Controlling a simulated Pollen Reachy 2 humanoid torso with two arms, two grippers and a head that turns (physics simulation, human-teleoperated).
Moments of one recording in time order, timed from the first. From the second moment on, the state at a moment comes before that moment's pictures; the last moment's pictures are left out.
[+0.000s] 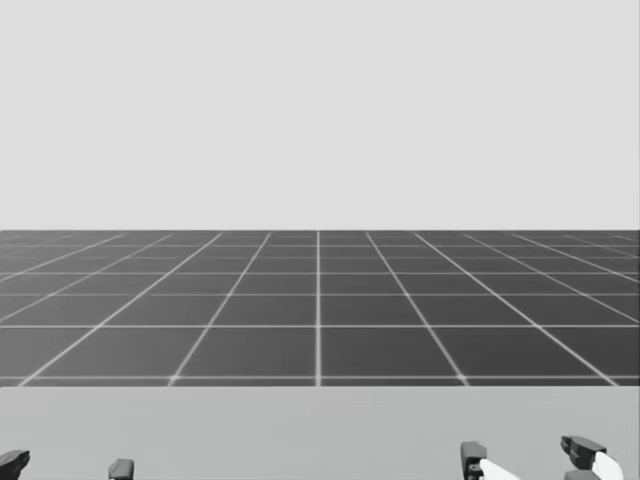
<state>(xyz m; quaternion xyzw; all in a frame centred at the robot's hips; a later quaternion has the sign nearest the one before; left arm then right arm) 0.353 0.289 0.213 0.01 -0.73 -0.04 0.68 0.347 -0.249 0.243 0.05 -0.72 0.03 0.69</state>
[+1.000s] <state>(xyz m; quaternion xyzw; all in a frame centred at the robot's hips) 0.355 0.289 0.213 0.02 -0.74 -0.04 0.68 0.346 -0.249 0.247 0.02 -0.73 0.03 0.68</state>
